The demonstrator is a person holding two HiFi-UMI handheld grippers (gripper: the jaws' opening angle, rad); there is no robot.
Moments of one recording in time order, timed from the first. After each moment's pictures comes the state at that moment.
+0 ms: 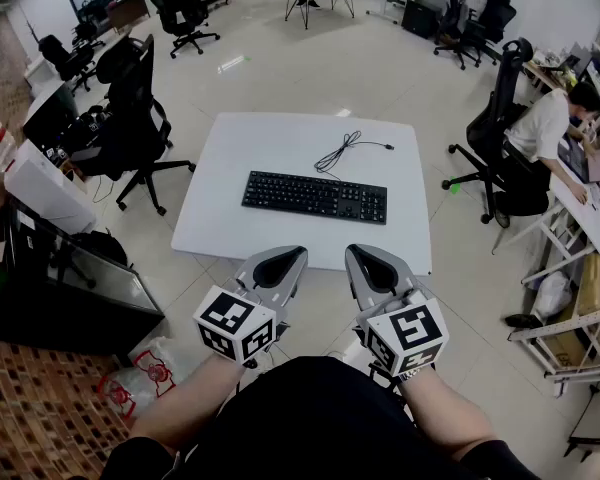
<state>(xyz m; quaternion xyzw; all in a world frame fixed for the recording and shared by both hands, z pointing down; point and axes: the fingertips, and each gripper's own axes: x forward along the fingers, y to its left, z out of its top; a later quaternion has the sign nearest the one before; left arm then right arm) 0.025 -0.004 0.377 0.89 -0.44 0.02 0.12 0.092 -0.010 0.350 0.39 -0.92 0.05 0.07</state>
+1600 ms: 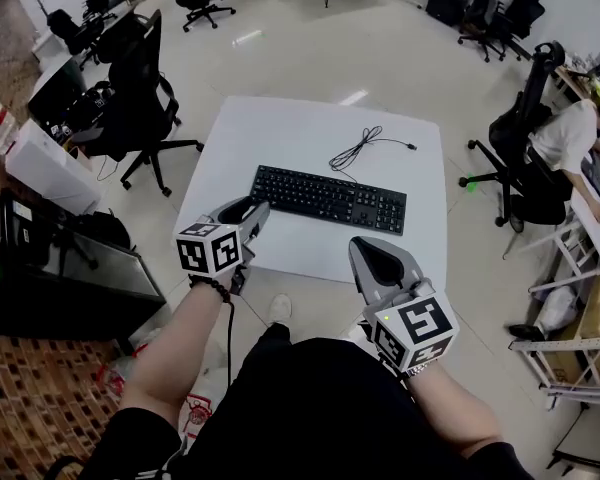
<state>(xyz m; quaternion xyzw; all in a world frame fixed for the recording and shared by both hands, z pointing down) -0.116 -0.156 0.482 0.80 -0.53 0.06 0.27 0.064 -0.079 0.375 0.35 -0.93 0.08 0.09</state>
